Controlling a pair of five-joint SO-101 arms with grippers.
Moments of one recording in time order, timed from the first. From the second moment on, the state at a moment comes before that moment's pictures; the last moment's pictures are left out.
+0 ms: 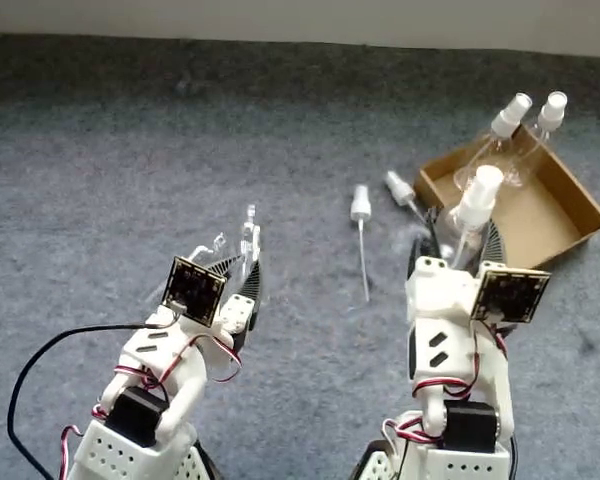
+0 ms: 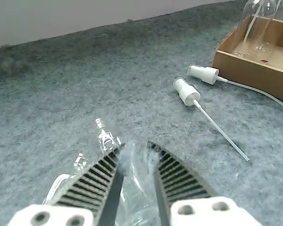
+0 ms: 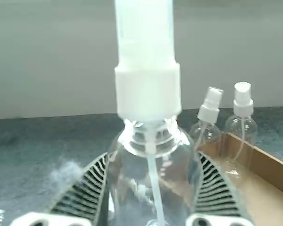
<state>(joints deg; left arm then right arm) 19.6 -103.6 92.0 42.3 4.9 -1.8 -101.0 81.3 29.9 -0.5</state>
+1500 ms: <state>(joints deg) 41.5 -103.5 95.9 17.7 4.9 -39.6 -66.1 55.3 28.2 -8.5</state>
